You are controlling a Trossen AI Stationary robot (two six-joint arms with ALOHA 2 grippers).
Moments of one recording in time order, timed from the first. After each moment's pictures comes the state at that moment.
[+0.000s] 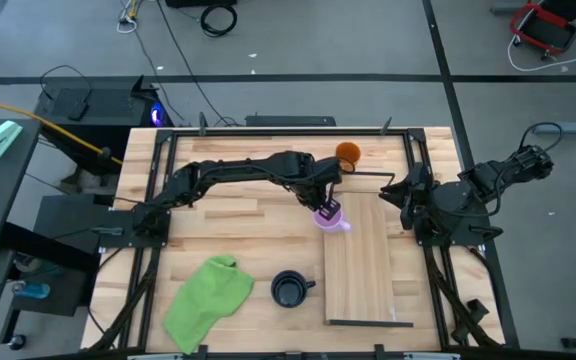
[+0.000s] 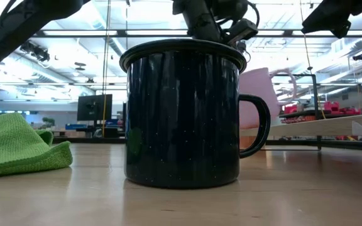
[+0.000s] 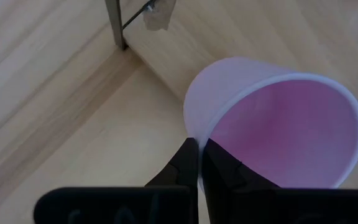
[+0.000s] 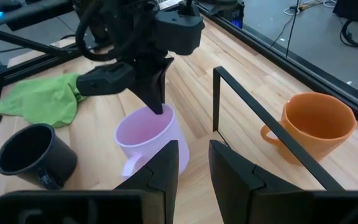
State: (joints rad) left arm 0.10 2.31 2.25 -1.10 0.08 -0.72; right arm 0.45 0.60 0.80 -0.88 0.67 0.65
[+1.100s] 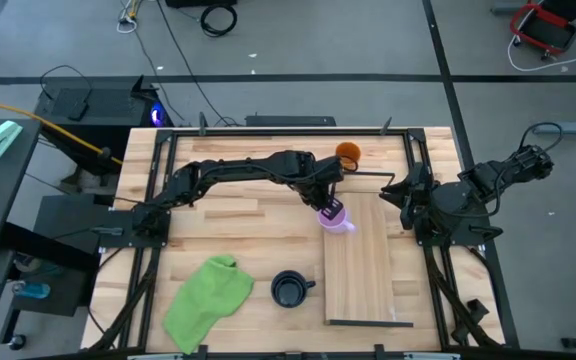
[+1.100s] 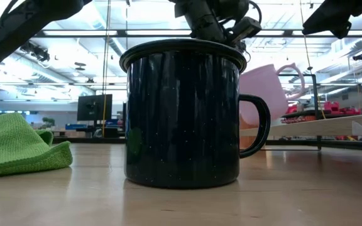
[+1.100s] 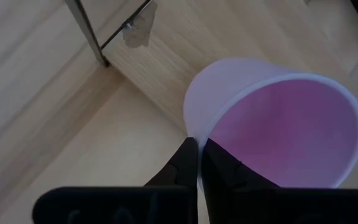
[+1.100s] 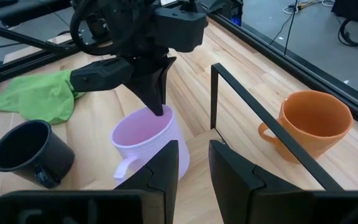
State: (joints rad) left arm 0.11 2.31 2.25 -1.04 0.10 -0.67; right arm 0.44 0.60 0.79 -0.89 0.66 0.65
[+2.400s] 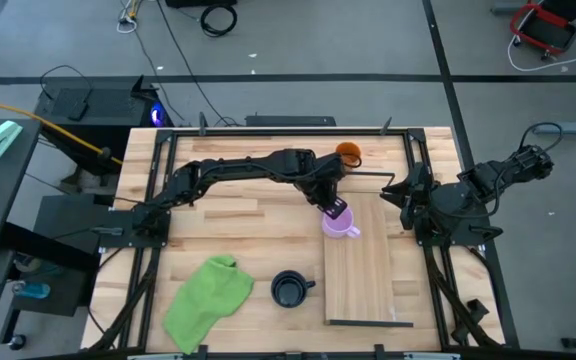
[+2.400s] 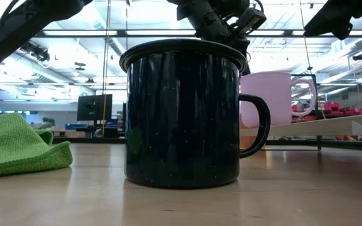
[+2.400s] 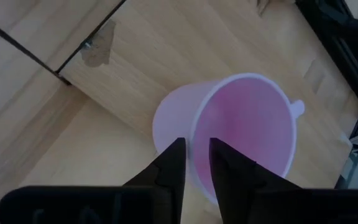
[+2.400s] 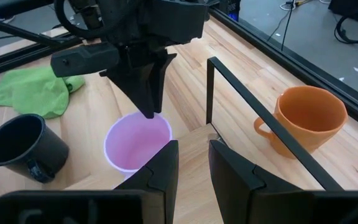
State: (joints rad) left arm 0.12 2.31 2.25 -0.95 0.19 -0.64; right arm 0.45 0.60 0.79 -0.92 0.66 0.66
